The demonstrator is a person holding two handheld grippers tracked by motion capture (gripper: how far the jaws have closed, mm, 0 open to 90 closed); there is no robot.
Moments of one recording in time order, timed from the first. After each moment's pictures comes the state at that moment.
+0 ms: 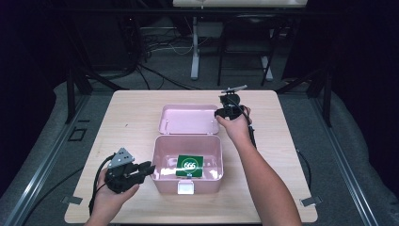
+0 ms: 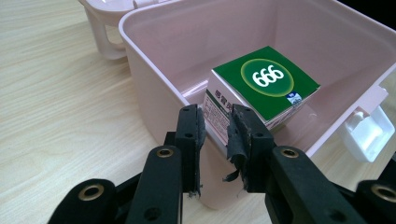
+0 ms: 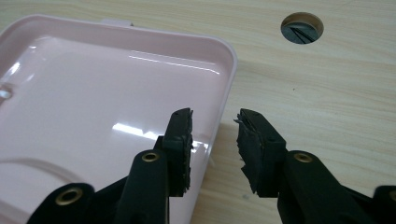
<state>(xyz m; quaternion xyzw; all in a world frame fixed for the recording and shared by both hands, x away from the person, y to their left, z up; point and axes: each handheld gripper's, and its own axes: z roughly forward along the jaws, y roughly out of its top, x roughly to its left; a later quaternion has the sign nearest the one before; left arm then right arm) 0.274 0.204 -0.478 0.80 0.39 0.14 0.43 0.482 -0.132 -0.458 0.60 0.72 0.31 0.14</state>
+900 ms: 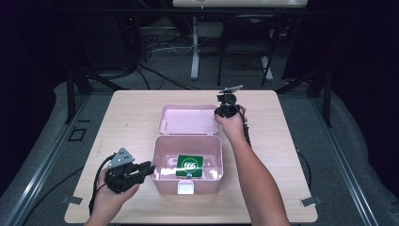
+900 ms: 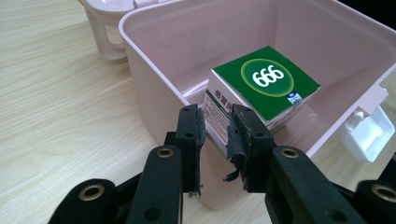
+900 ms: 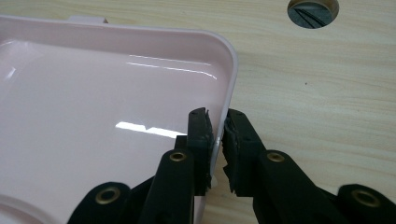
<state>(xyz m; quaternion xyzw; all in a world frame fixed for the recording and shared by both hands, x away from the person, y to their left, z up) 0.274 0.204 -0.478 0.80 0.39 0.14 0.43 0.506 -0.126 -0.479 0.63 0.71 0.29 0.11</state>
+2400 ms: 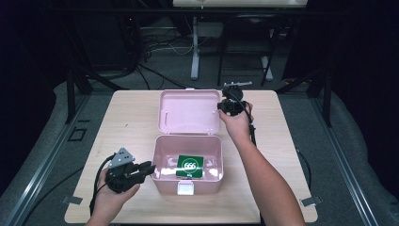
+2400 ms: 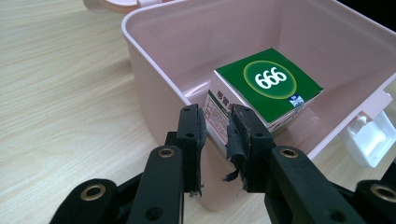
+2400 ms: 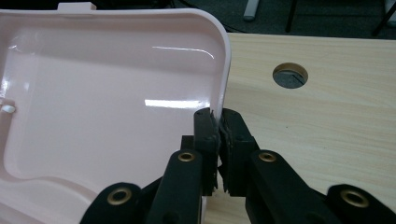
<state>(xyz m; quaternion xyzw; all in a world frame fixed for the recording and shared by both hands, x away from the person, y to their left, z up) 0.274 0.203 -0.478 0.80 0.40 0.14 0.43 0.471 -0.132 -0.430 0.60 0.69 0.37 0.18</state>
